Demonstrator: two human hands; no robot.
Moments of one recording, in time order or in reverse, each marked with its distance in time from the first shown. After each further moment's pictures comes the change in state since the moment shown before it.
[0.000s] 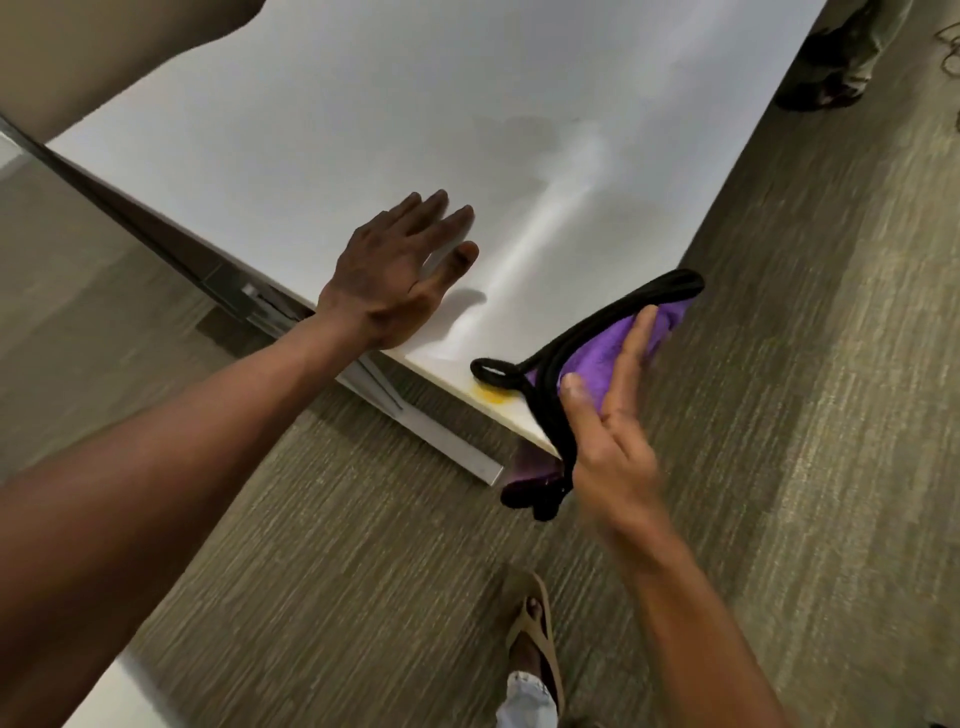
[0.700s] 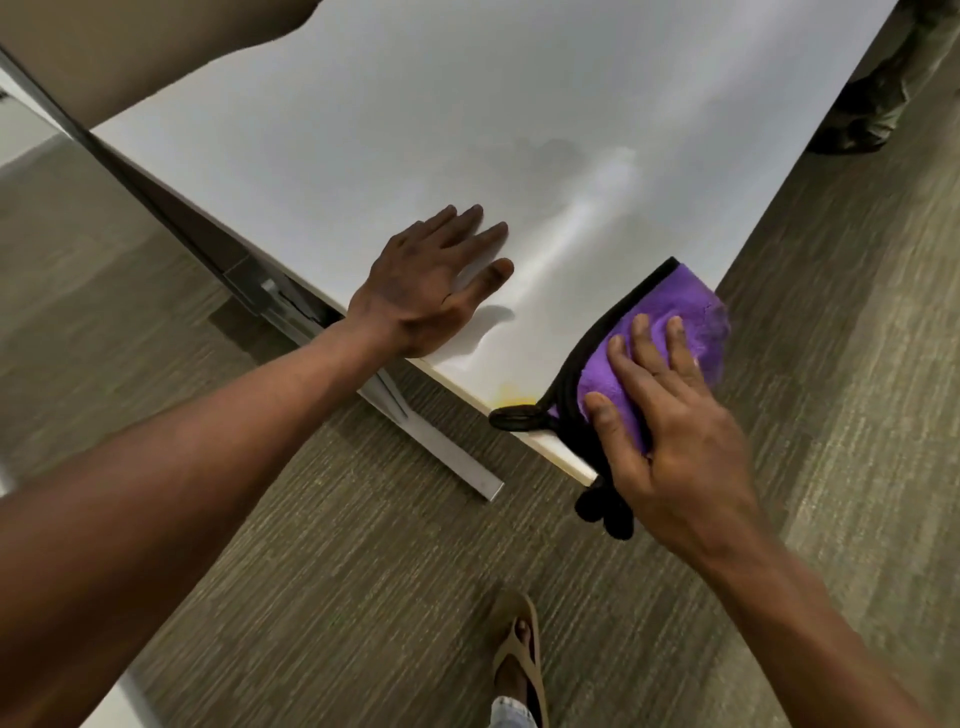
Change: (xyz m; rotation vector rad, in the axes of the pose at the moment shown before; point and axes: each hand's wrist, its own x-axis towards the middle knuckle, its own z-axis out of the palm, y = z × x) left_hand -0.002 0.002 -0.003 -0.012 -0.024 -0.017; right_hand 0.028 -0.001 -0.039 -0.868 -0.064 -0.381
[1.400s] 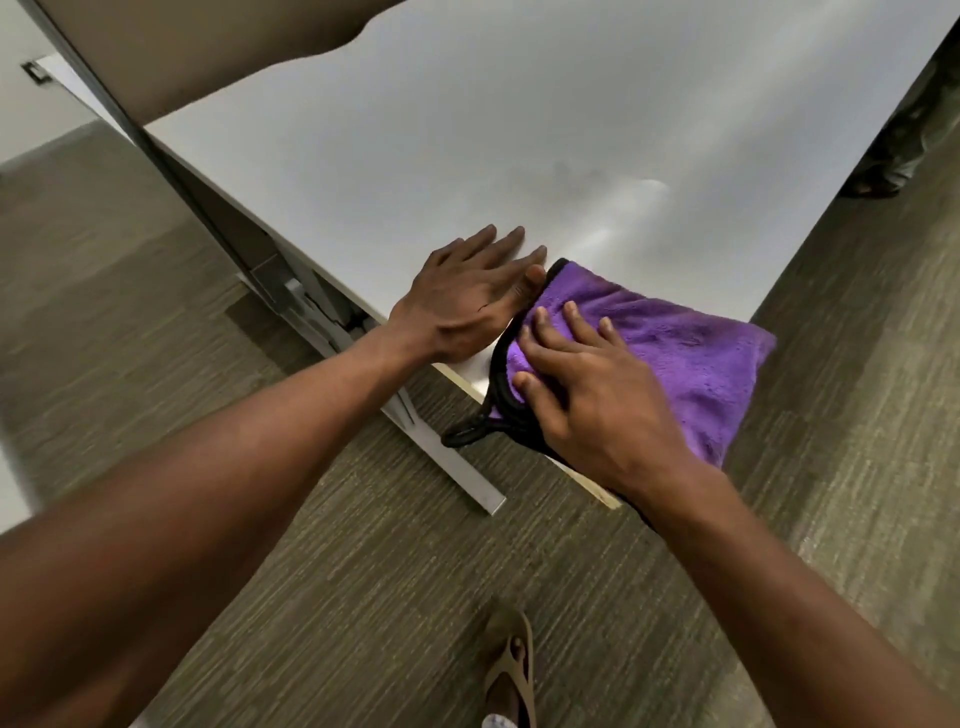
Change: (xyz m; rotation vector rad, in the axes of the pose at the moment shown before) left_hand 0.003 -0.002 -0.003 0.000 -0.082 -0.007; right_hand 0.068 -0.057 0.020 -0.148 -0.249 -0.227
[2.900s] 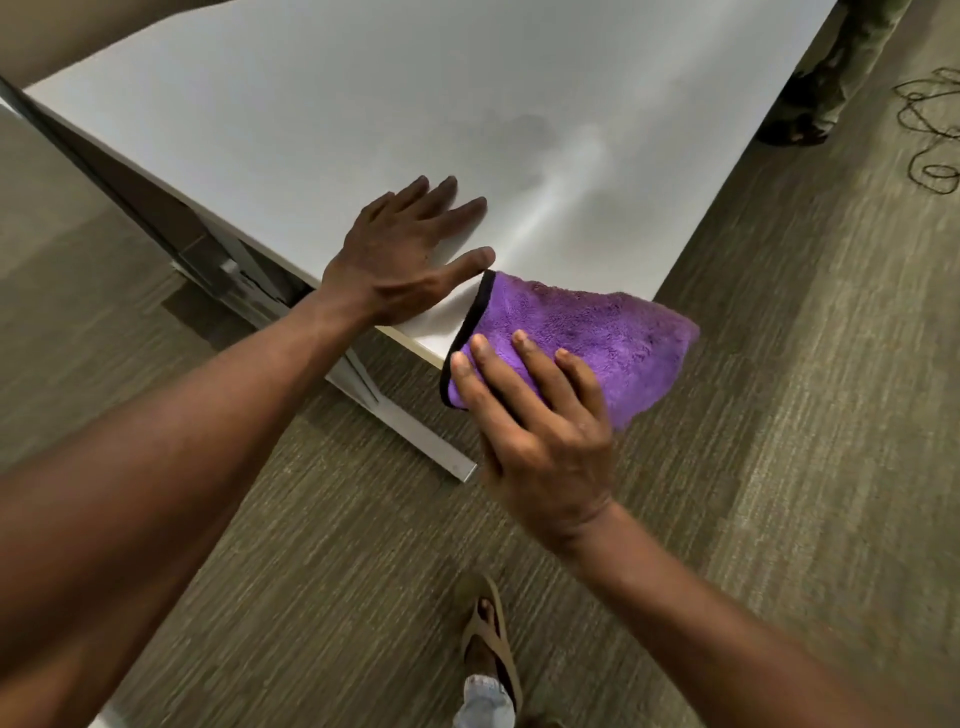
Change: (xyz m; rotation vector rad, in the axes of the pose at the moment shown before) left_hand -0.003 0.002 0.005 0.044 0.051 0.007; right_hand -0.072 -0.005 0.072 -0.298 0.668 -0.171
